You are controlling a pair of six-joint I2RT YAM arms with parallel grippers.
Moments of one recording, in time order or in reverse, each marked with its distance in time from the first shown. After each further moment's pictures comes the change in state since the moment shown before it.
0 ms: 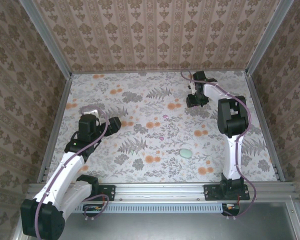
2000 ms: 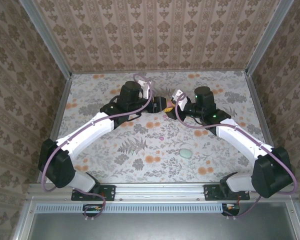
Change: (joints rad) left arm -0.450 0.626 0.662 0.115 0.273 -0.061; right arm 0.292 -0.911 -0.792 0.735 -0.532 -0.323
